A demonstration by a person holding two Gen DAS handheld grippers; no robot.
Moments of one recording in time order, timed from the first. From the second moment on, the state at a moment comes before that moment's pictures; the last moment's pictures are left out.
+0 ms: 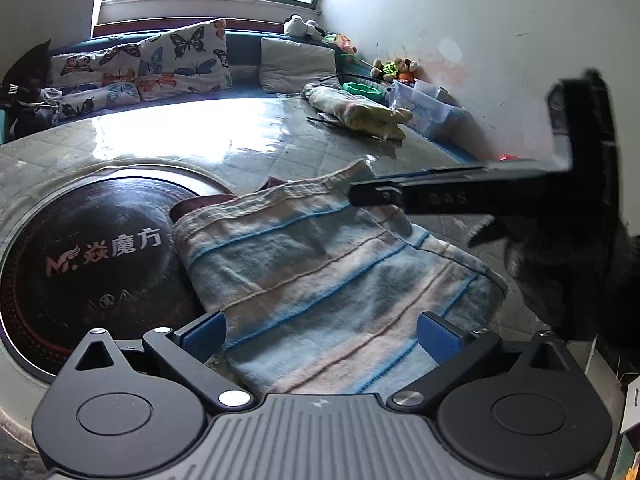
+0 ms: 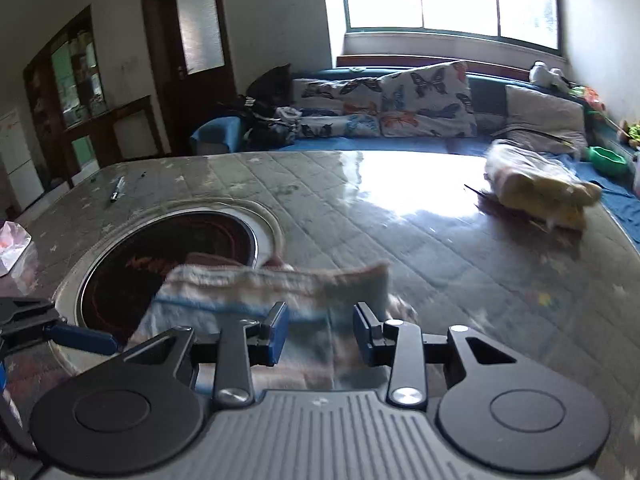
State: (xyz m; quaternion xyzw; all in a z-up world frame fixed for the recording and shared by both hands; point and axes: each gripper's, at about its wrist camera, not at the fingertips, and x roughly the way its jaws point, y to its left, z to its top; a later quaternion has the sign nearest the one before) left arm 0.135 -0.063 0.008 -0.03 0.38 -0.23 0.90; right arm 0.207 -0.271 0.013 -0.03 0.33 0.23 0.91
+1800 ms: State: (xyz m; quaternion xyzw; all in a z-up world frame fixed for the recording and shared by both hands) left arm 0.117 -0.020 0.003 -0.04 0.38 -0.13 0.91; right arm 0.157 -0.262 0.026 -0.06 0.31 0.27 0.91
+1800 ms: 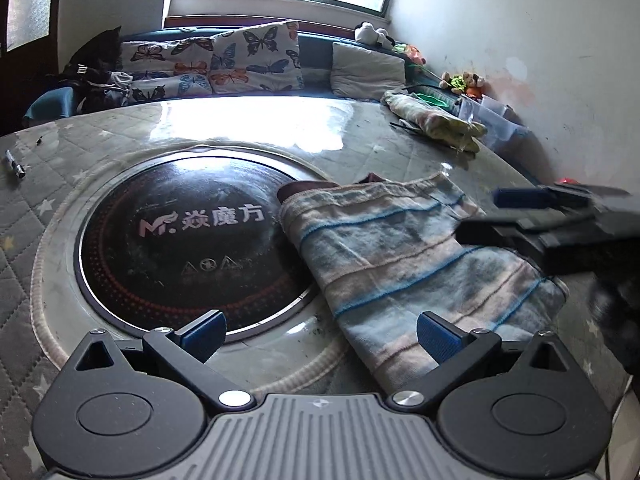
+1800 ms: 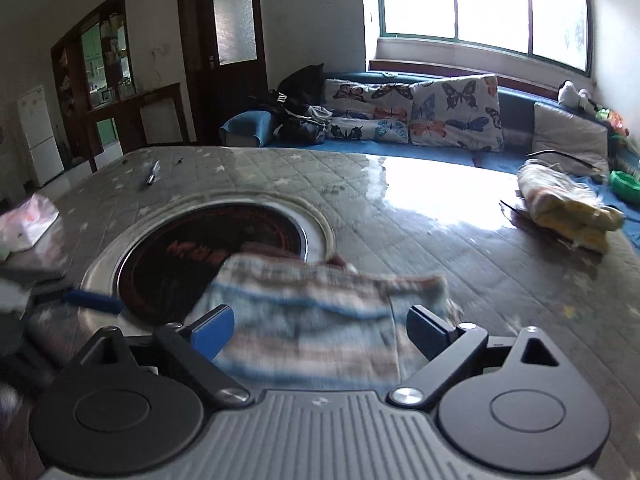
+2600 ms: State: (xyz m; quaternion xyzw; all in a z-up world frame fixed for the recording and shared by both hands) left arm 0.067 -0.059 -0.012 0.08 0.35 -0.16 0.92; right arm 0.092 -0.307 0.000 0.00 0.31 0.30 0.90
